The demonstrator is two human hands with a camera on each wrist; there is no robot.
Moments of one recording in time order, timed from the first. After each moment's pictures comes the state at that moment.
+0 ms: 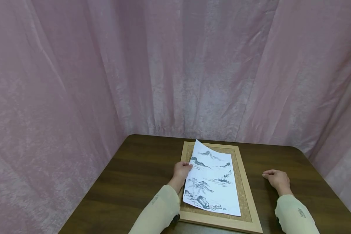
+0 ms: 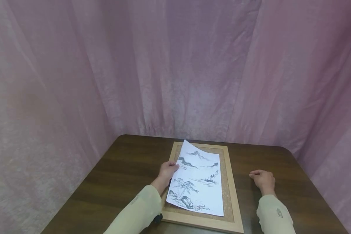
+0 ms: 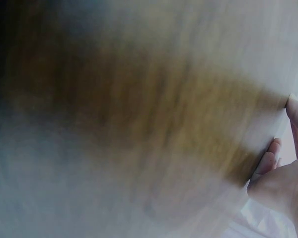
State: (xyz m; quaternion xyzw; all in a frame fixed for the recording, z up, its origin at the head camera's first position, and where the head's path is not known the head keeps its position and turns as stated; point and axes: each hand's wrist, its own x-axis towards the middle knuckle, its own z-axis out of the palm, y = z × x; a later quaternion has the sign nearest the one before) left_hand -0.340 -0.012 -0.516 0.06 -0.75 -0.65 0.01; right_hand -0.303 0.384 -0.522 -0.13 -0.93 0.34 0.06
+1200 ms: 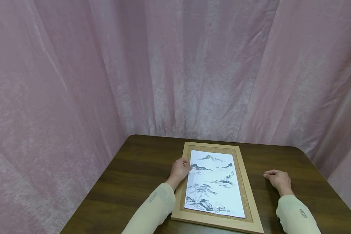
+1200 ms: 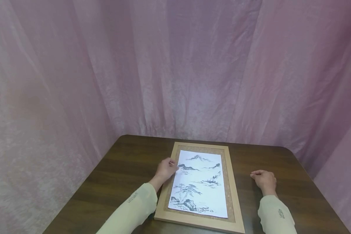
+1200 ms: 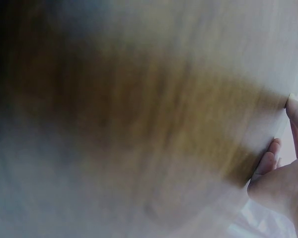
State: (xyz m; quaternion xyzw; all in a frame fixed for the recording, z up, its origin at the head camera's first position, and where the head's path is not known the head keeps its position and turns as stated) left_hand -0.351 -0.037 -0.506 -0.05 -0.86 -0.51 0.01; right_hand -0.307 0.378 -0.520 -0.14 -0.93 0.33 0.06
